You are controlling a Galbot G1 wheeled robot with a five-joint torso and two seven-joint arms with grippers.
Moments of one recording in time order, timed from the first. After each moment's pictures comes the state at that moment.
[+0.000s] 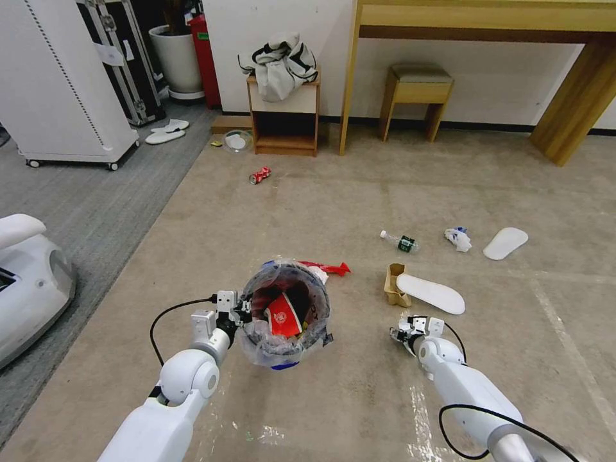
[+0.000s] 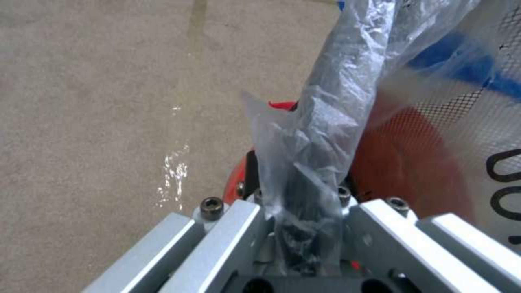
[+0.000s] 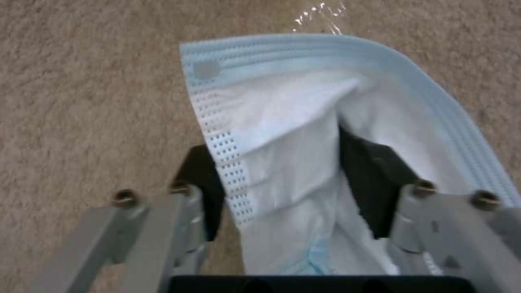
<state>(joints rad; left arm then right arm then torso) 1.17 -1.18 -0.28 -1.75 -0.52 0.31 -0.11 -0.71 1.23 0.13 0.72 0.81 -0.29 0.07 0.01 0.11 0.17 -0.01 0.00</state>
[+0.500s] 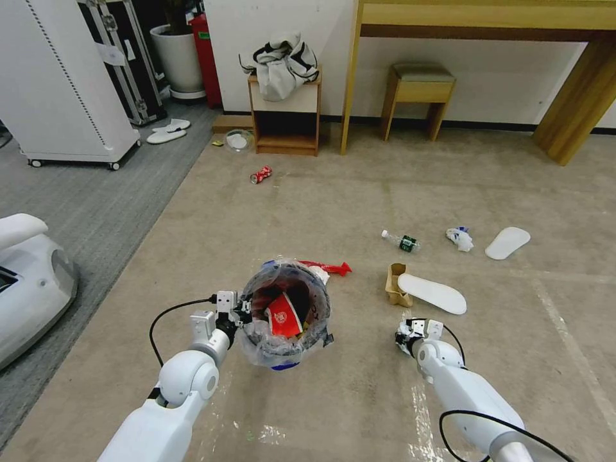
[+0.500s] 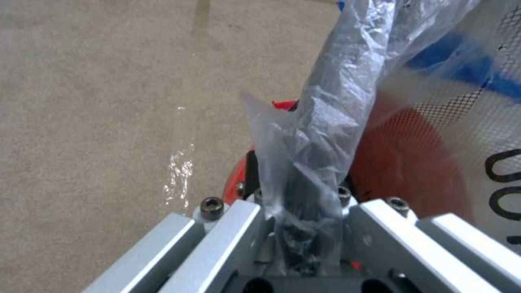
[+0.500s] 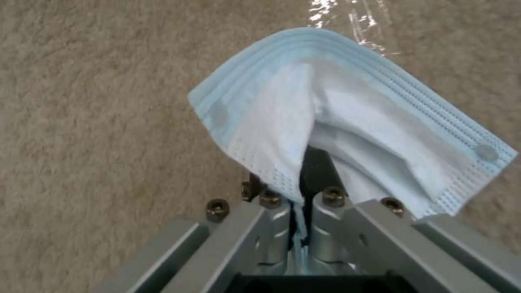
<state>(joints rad) 1.18 -1.17 -0.28 -1.77 -0.51 0.31 -0.11 -0.76 1.22 0.14 0.80 0.83 -0.30 0.09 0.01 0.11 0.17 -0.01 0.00</state>
